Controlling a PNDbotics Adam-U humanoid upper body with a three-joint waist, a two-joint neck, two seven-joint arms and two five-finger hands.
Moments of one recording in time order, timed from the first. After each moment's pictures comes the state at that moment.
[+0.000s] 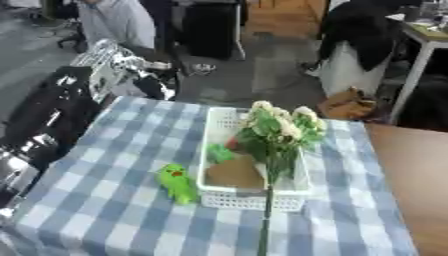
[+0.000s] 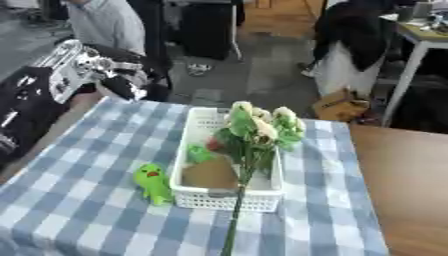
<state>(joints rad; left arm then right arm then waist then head) -0.74 0.74 -0.25 -0.99 -0.86 -0.32 -0.70 -0.16 -0.67 -0.29 -1.99 -0.56 -0.52 -0.67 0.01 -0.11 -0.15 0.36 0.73</state>
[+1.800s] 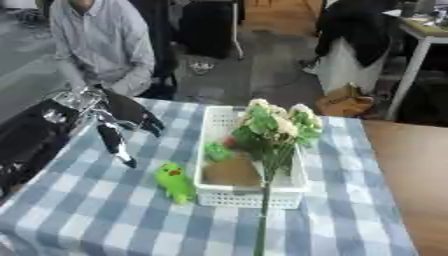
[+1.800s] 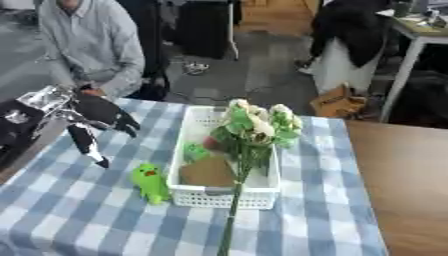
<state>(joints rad) -0.64 0.77 -0.40 -0.87 -1.24 -0.84 -0.25 -0.16 -0.68 -0.28 -1.99 -0.56 -0.54 -0.66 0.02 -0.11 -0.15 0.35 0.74</state>
